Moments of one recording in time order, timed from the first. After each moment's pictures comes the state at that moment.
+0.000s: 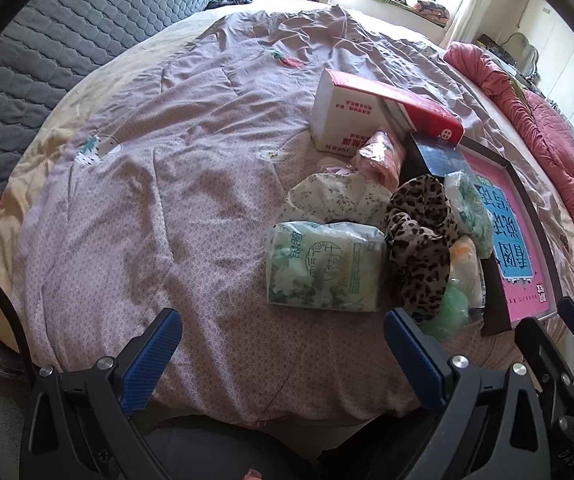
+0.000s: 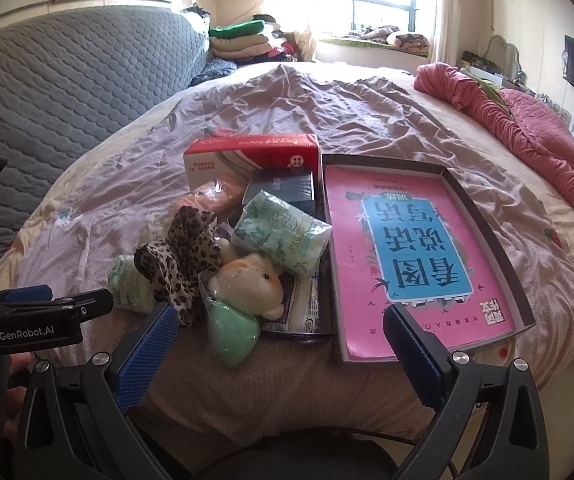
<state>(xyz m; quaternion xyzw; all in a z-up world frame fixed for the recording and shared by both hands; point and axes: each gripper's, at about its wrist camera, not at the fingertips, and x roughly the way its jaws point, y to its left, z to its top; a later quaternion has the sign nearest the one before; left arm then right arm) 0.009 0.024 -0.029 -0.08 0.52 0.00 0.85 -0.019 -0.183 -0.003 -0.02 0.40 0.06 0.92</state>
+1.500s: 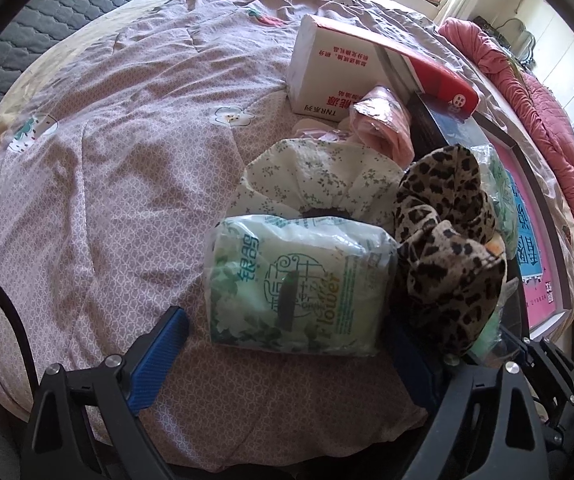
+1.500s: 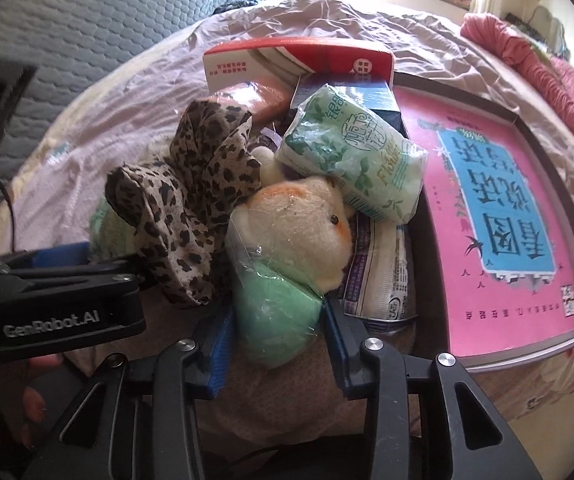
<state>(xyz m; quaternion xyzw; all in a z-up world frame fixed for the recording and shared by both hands) 0.058 0.009 -0.080 -0.10 0.56 -0.03 0.82 0.027 -0.149 -0.069 -0.01 0.50 0.12 0.86</state>
